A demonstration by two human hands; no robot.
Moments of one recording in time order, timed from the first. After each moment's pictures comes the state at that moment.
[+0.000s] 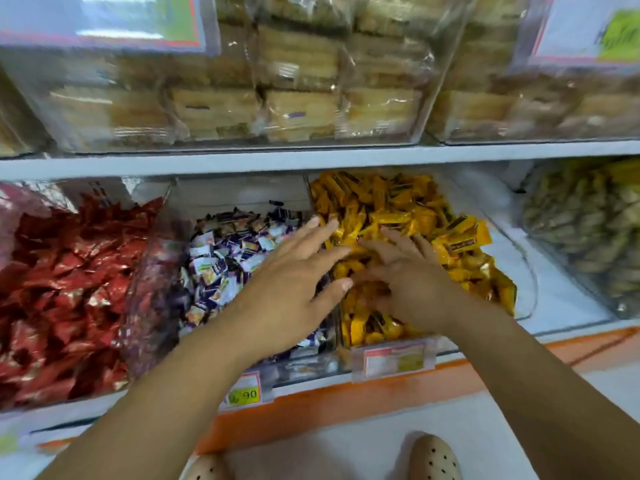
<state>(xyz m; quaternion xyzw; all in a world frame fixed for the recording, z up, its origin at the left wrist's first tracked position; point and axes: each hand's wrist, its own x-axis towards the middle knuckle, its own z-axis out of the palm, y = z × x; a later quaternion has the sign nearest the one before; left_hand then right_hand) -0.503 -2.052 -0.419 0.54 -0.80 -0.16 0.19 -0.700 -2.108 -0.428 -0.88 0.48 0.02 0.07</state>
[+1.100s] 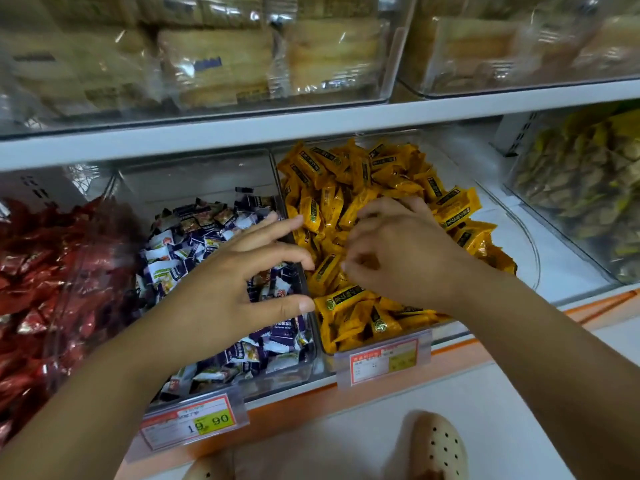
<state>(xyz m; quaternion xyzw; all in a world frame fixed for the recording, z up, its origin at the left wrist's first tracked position) -0.476 -2.062 -0.421 0.49 -0.80 -0.25 0.23 -0.707 -2.121 -0.419 -0.90 0.42 -0.09 0.02</state>
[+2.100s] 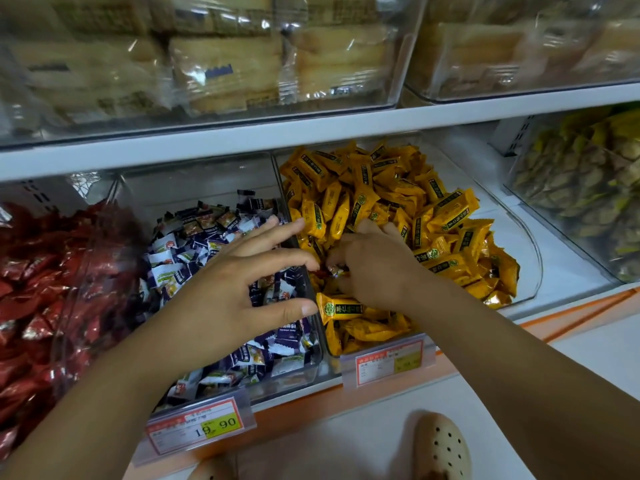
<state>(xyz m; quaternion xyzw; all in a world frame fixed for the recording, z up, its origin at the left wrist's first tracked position) -0.474 -2.061 -0.422 0.49 -0.80 -0.25 0.24 -0.672 -2.135 -0.449 -0.87 0.49 0.01 0.02</state>
